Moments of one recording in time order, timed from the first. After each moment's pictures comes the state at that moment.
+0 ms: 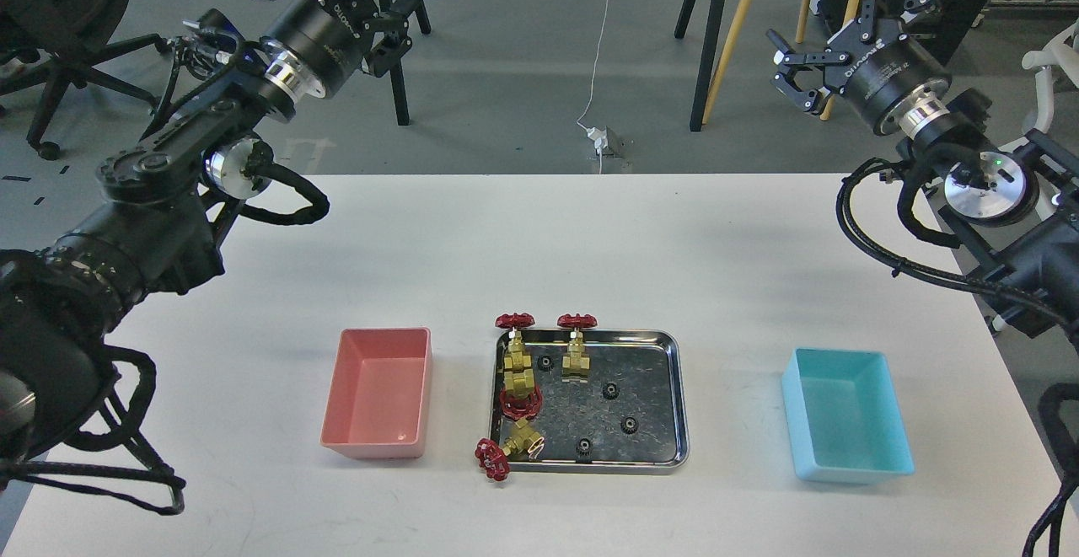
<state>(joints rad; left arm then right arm) -1.06 0.18 -0.50 -0.41 0.30 -0.49 -0.49 0.93 -0.40 0.70 0.61 0.17 0.49 0.09</state>
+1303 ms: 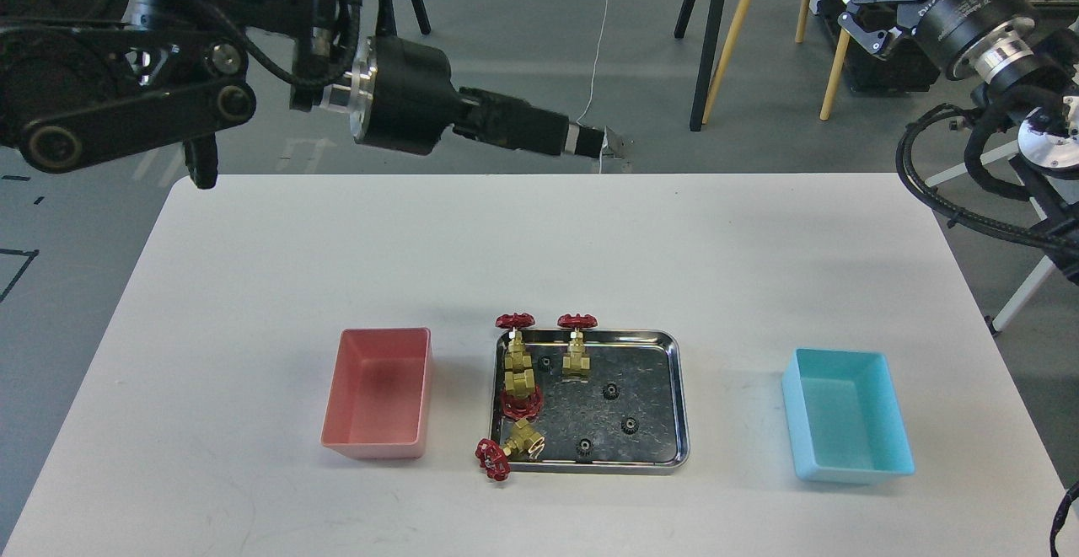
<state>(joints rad) -1.82 0.44 0.55 -1.37 1.05 -0.35 -0.49 1.03 -0.47 0.71 0.57 0.17 0.49 0.07</state>
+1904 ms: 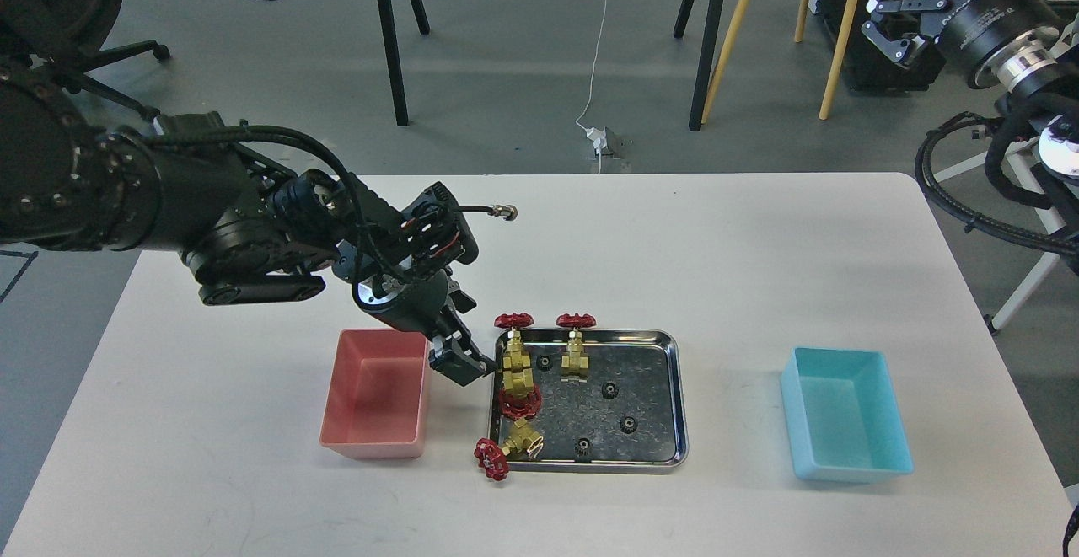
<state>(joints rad) -1.58 0.11 1.00 -1.09 1.20 -0.05 -0.49 1.01 -0.49 0.71 0.54 0.17 0.49 0.07</state>
